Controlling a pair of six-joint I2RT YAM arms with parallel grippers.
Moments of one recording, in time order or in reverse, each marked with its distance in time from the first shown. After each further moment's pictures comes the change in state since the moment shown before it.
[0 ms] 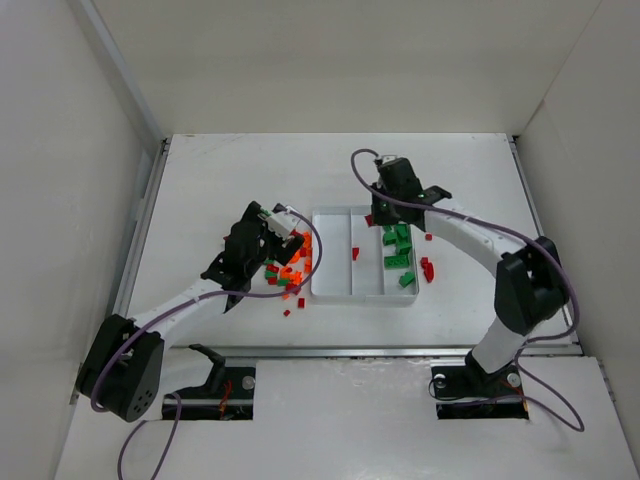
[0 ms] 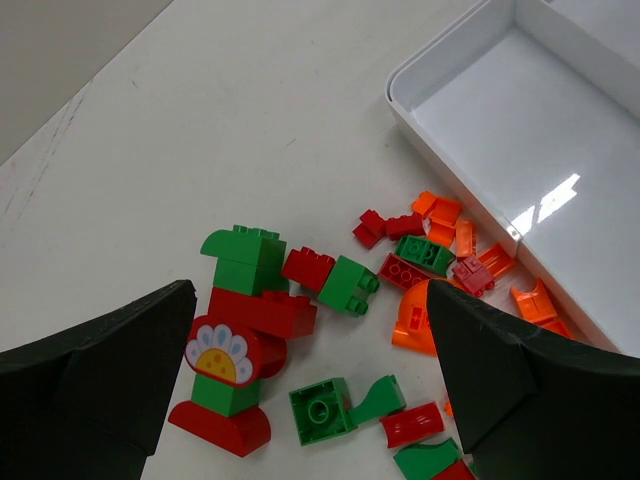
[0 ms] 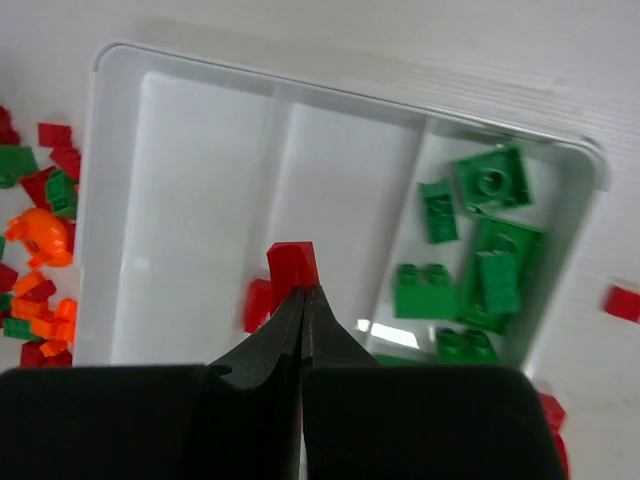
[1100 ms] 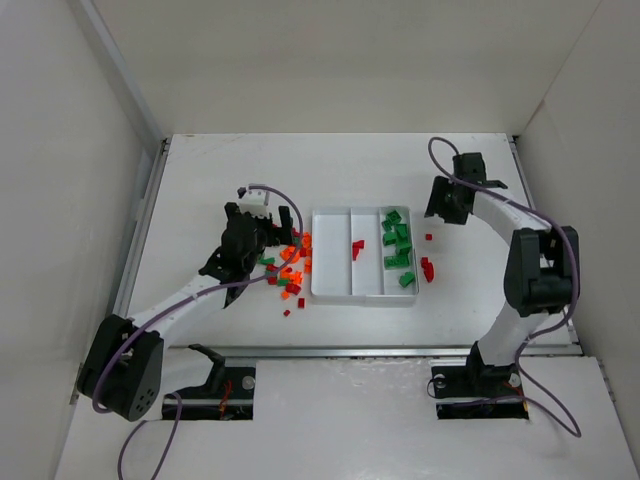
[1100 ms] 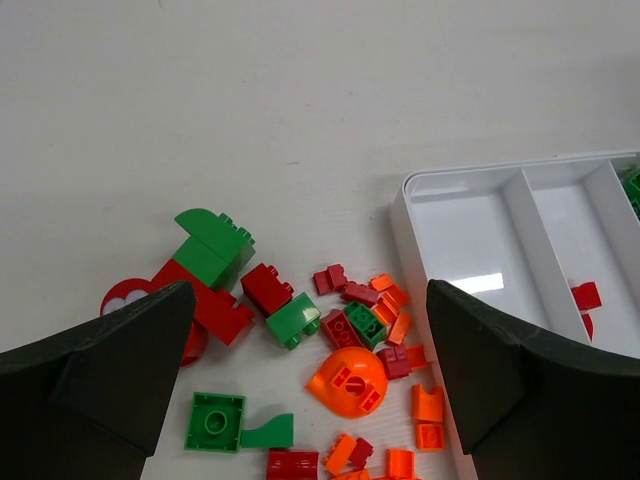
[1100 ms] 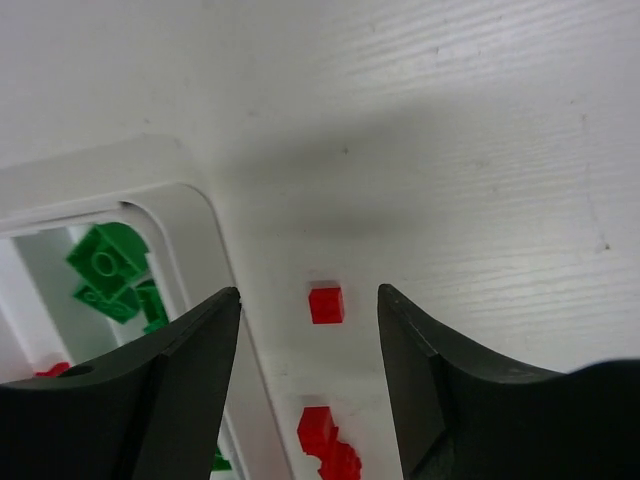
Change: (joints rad) left arm 0.026 0.003 0.042 0.026 -0.155 -0.572; right arm -0.427 0.079 -0.028 0.001 -0.122 0.015
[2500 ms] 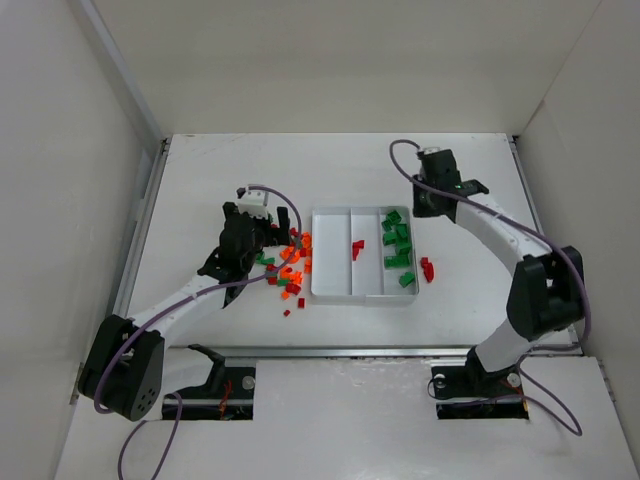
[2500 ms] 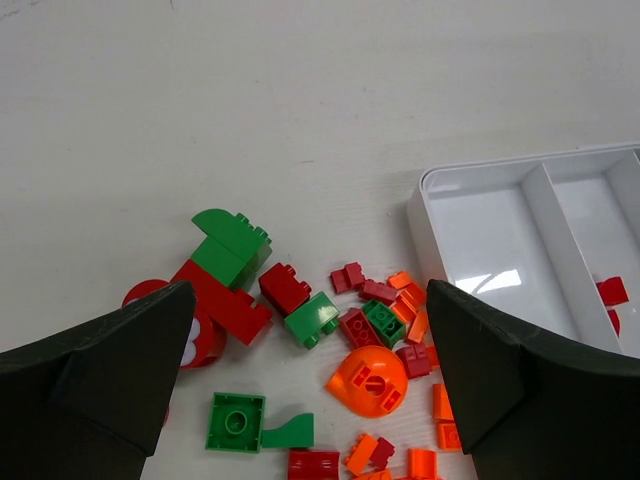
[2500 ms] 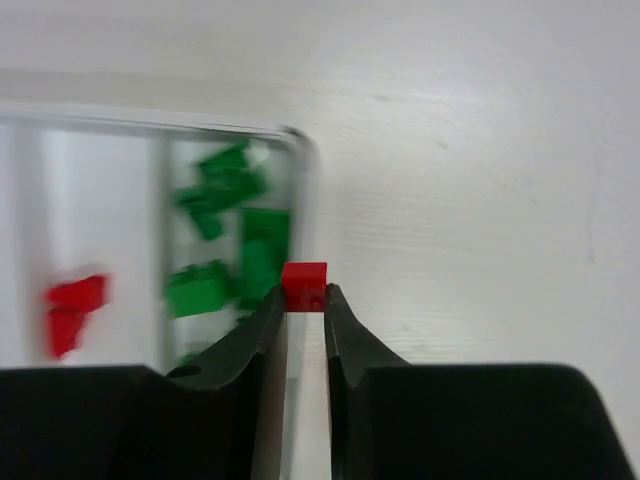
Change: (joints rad) left arm 0.020 0.003 -0.009 0.007 0.008 0.033; right arm 0.180 -0.069 0.003 -0.084 0.154 -0.141
